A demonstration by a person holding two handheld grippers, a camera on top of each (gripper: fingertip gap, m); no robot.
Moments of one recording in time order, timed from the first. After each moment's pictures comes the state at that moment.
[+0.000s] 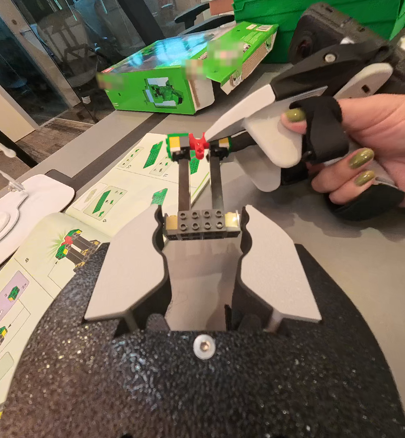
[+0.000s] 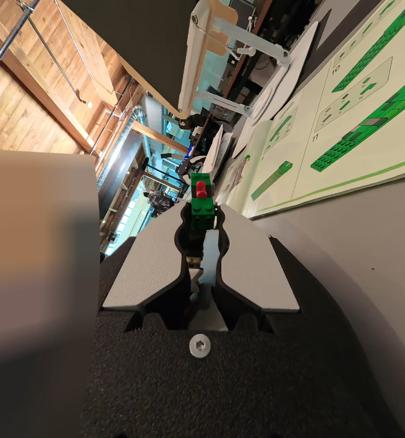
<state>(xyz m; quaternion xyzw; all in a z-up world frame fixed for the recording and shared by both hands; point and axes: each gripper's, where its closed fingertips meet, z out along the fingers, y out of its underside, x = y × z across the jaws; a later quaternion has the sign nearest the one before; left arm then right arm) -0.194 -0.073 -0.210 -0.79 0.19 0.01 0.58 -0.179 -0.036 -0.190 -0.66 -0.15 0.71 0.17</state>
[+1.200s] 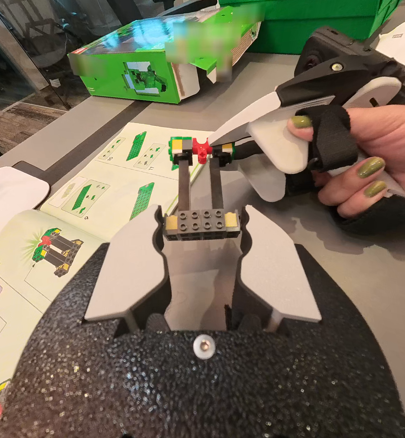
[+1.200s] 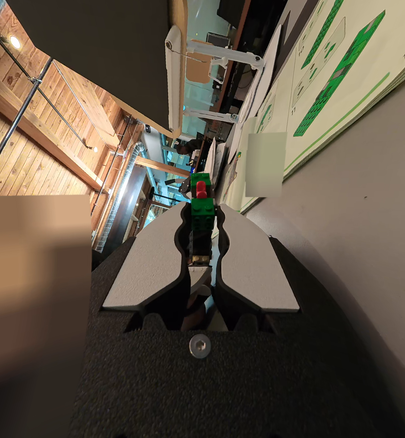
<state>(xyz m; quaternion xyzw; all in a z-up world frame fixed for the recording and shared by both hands) -0.189 -0.075 -0.218 -0.81 0.20 -0.03 0.55 -0.173 -0.042 -0.200 -0.68 -0.05 0.72 0.14</state>
